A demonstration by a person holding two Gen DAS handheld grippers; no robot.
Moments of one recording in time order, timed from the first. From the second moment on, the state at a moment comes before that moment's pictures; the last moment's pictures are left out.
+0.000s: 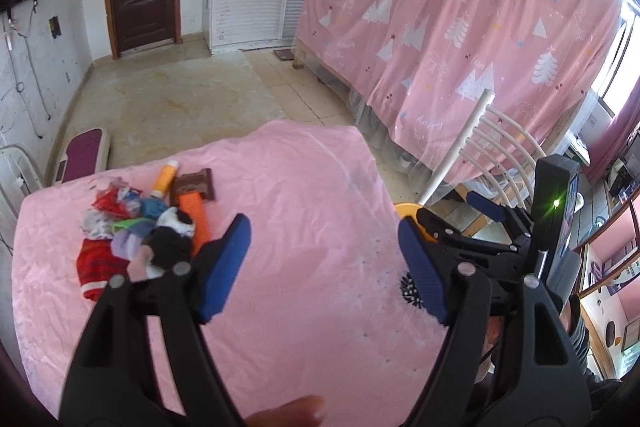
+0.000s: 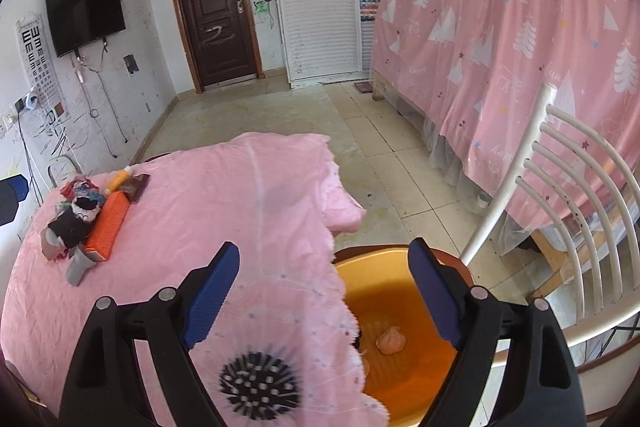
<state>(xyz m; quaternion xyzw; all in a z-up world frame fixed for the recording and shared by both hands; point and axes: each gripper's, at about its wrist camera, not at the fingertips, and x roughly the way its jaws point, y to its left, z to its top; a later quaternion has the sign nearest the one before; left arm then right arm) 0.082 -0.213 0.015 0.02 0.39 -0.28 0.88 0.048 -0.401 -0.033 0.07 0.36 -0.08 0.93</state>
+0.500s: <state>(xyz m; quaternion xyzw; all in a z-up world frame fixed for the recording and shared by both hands) 0.097 -0.119 0.021 -0.03 0.38 -0.23 0.90 0.078 -0.316 -0.015 0.03 0.36 -0.03 0.93</state>
